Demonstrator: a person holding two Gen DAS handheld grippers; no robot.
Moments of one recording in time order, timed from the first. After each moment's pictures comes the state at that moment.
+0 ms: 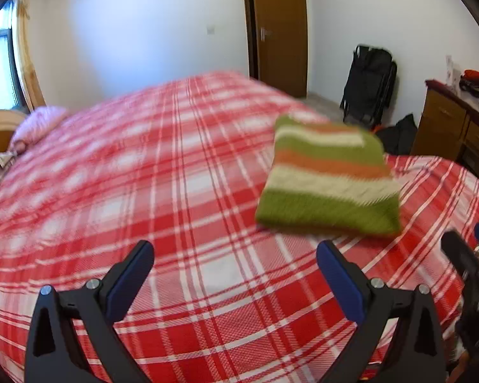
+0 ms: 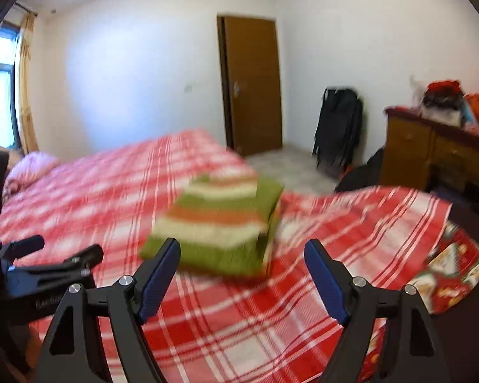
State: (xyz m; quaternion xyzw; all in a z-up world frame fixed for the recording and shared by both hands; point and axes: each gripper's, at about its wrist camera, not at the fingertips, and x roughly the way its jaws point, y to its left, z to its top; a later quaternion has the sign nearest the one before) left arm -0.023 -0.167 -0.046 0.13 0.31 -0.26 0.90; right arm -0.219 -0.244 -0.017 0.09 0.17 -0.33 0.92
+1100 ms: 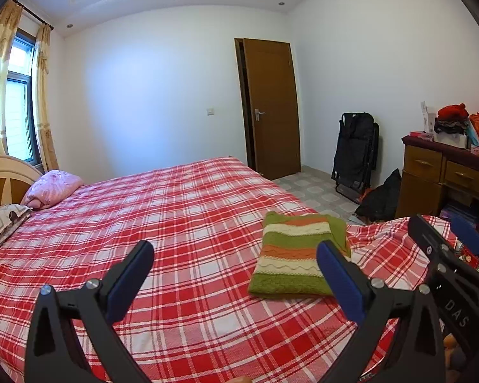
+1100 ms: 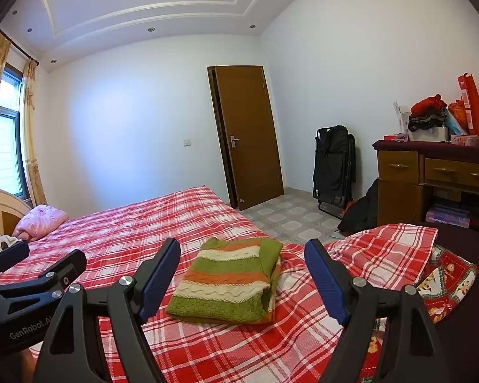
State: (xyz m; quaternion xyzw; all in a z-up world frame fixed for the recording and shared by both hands) left arm -0.090 -0.136 0.043 0.09 0.14 -0.28 0.94; right arm -0.262 -0.215 0.042 0.10 0.06 -0.34 0.93
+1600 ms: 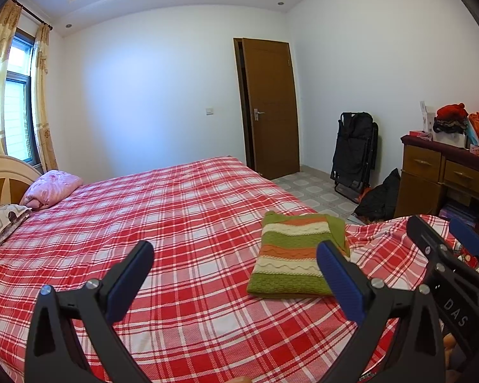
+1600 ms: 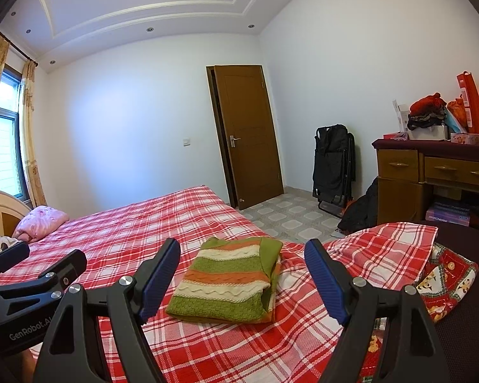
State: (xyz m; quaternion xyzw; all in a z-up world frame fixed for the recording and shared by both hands) left arm -0.091 -0.139 0.044 0.09 0.14 -0.29 0.94; right arm -0.262 -0.217 0.040 0.10 0.06 -0.34 0.93
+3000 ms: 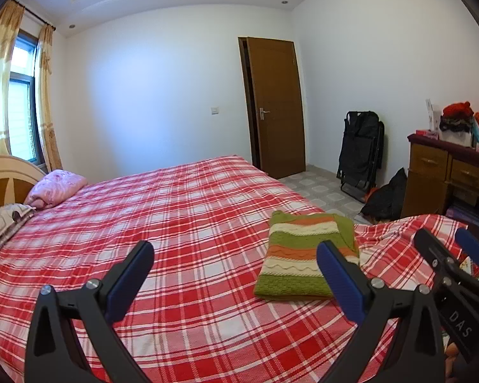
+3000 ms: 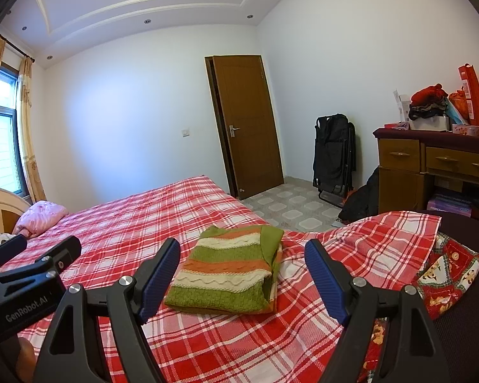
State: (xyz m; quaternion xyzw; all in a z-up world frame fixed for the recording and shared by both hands) left arm -0.080 -0.132 0.041 0.09 0.14 -0.28 0.95; right arm -0.254 -0.225 0.028 0.12 0.09 -0.34 0.93
